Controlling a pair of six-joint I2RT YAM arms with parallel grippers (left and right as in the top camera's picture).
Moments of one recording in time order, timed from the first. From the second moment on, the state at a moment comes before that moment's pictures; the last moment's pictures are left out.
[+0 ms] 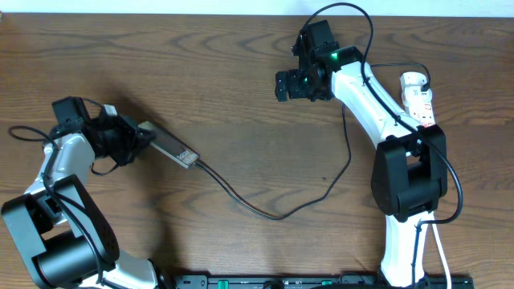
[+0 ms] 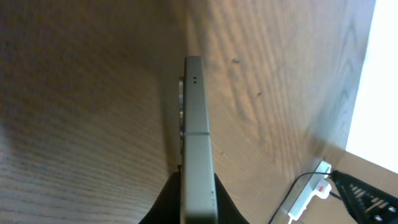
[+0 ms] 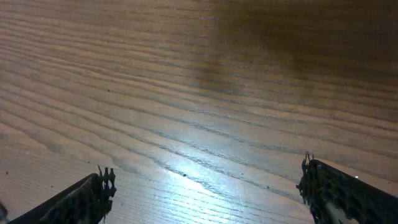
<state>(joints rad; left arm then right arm) 0.42 1.73 0.99 -0.53 0.70 -0.53 0.35 2.16 1.80 -0.82 -0.16 0.25</state>
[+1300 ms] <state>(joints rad) 0.42 1.73 0.90 -0.53 0.70 -0.53 0.37 2.16 1.80 -0.82 -0.16 0.25</state>
